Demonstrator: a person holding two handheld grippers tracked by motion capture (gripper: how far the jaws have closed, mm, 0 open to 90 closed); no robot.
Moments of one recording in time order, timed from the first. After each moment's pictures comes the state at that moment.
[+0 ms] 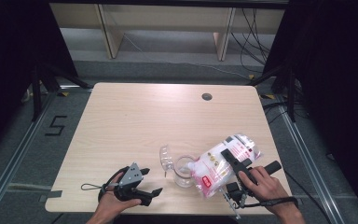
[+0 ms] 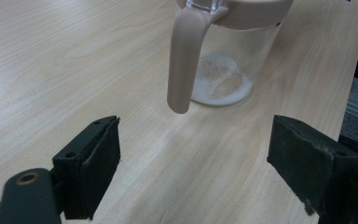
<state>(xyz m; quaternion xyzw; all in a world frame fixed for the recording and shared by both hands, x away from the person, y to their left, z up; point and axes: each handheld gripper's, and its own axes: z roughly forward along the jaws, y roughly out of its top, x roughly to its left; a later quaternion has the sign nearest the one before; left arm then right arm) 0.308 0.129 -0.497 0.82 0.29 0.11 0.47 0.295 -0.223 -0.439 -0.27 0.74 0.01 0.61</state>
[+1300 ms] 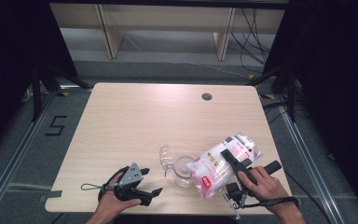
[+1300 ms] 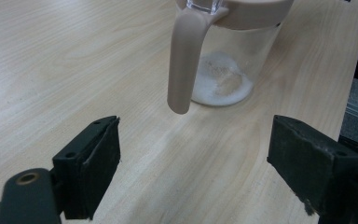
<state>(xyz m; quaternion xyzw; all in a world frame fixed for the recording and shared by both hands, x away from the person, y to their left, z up) 0.308 0.128 -0.498 0.82 0.29 0.11 0.48 0.294 -0.221 -0.436 -0.28 0.74 0.00 0.61</state>
